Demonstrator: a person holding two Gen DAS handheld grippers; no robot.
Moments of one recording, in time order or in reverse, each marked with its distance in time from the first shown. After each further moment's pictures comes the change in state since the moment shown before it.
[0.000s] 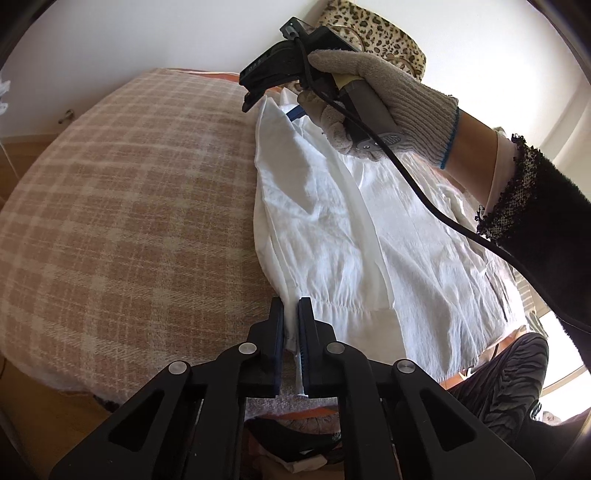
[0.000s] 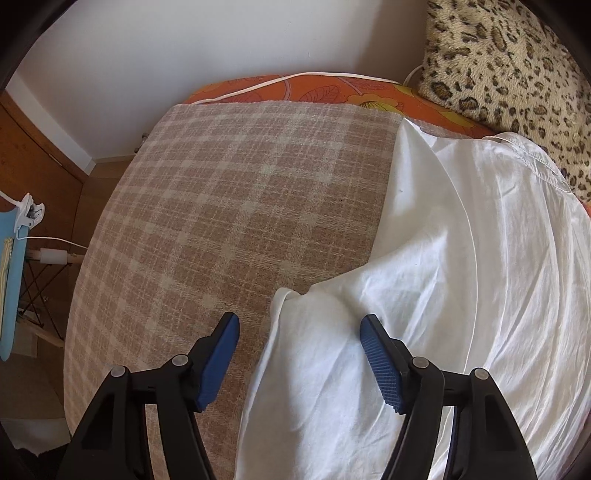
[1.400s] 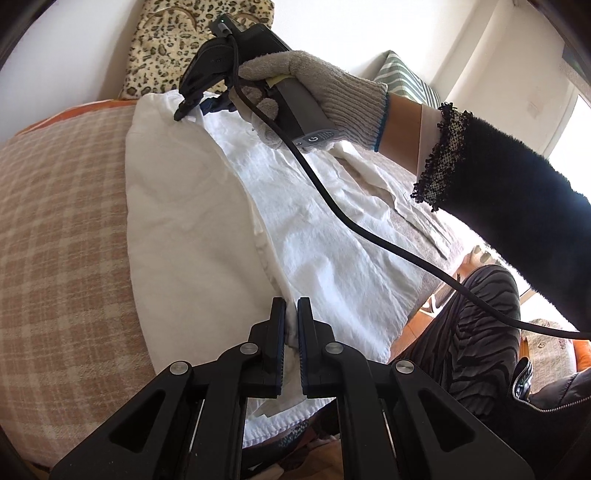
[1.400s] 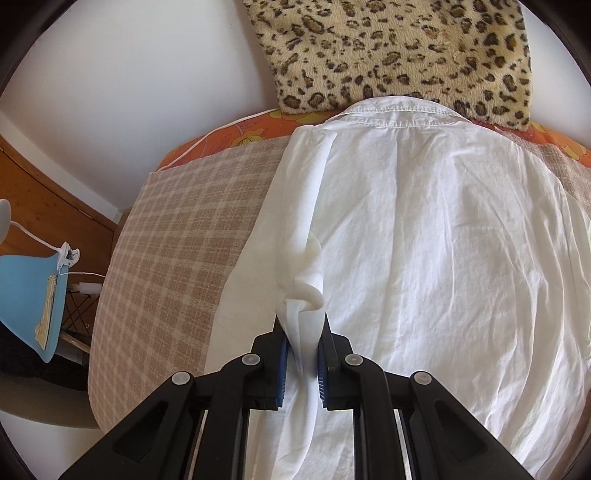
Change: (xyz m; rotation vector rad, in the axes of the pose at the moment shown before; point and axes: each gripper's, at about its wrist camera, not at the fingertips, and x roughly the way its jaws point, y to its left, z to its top) left arm 0.046 -0.146 0.002 0.361 0.114 -0.236; right arm -0.065 -0.186 -0.052 0.152 -0.105 0.186
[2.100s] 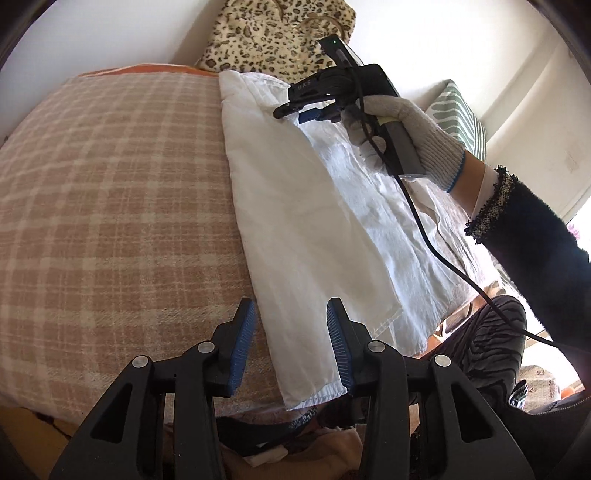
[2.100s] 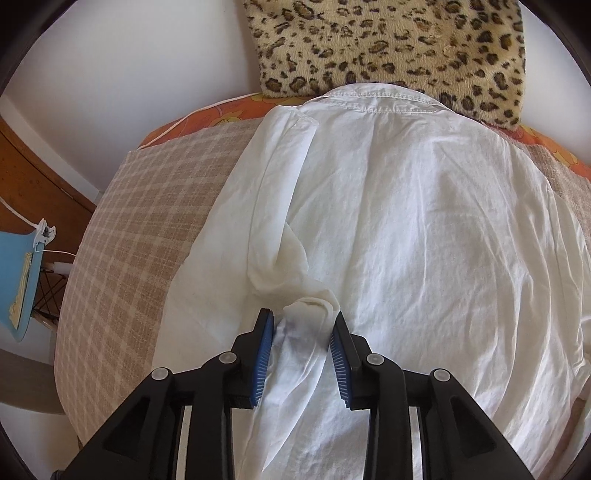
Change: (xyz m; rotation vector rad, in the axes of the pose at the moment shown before) left arm -0.036 0.061 -0.018 -0.228 0.013 0.077; right arm 0.008 -0.010 -0.014 -0.077 0.010 -0.117
